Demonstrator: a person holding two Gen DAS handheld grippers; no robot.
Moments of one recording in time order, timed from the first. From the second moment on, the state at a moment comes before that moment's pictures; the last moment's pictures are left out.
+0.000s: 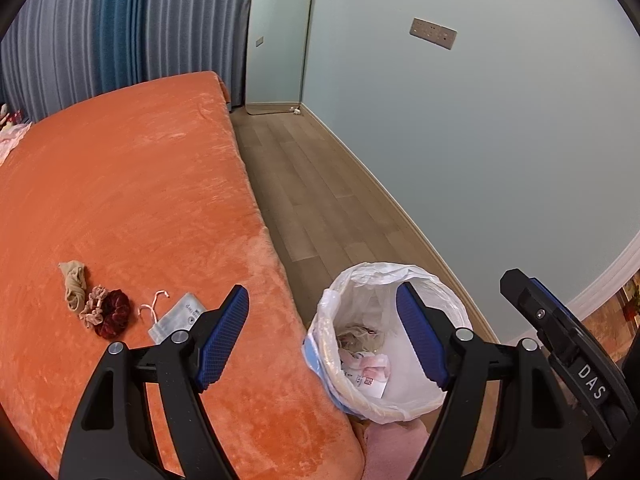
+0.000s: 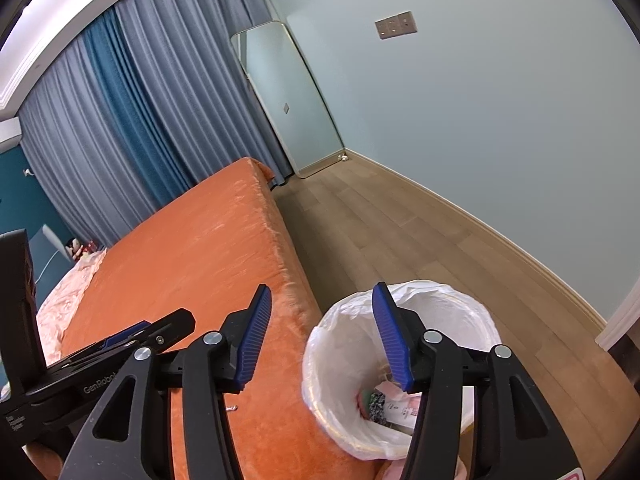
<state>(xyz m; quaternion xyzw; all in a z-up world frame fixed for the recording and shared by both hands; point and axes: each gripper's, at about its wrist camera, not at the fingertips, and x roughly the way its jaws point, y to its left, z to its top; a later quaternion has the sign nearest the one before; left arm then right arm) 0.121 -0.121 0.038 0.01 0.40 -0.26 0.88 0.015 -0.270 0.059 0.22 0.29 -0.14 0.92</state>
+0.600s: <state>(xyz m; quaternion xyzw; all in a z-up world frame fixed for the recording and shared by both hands) 0.140 -0.036 0.025 -0.04 0.42 -0.20 0.89 0.052 -0.198 0.053 0.18 0.32 -0.07 0.93</state>
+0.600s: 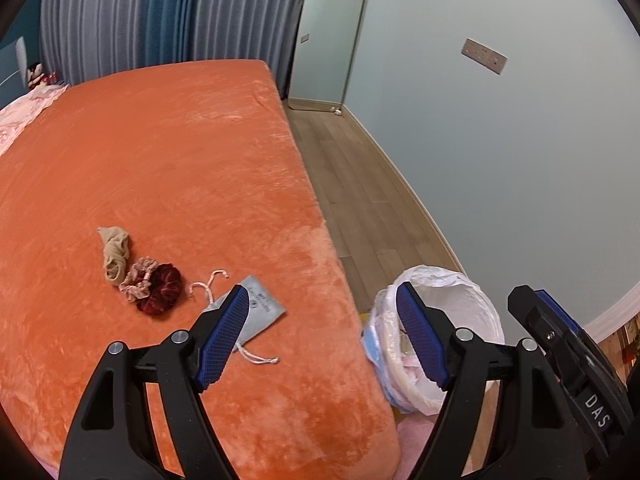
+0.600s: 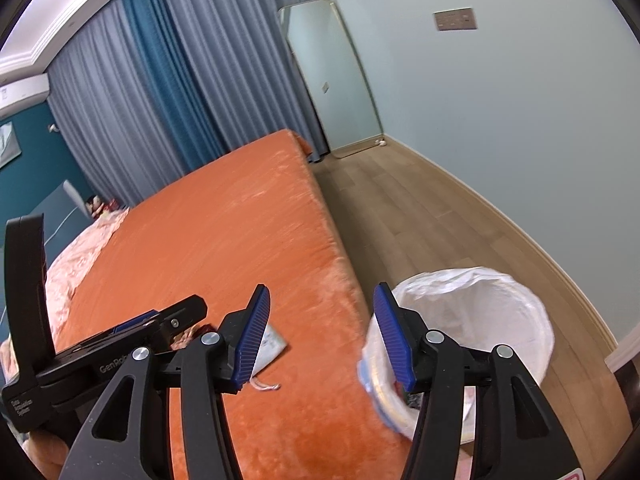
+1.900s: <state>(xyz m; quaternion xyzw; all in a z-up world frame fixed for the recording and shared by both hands) 0.282 0.230 -0.110 -0.15 0.50 -0.01 0.85 0.241 0.049 -0.097 0.08 0.48 0.09 0.87</state>
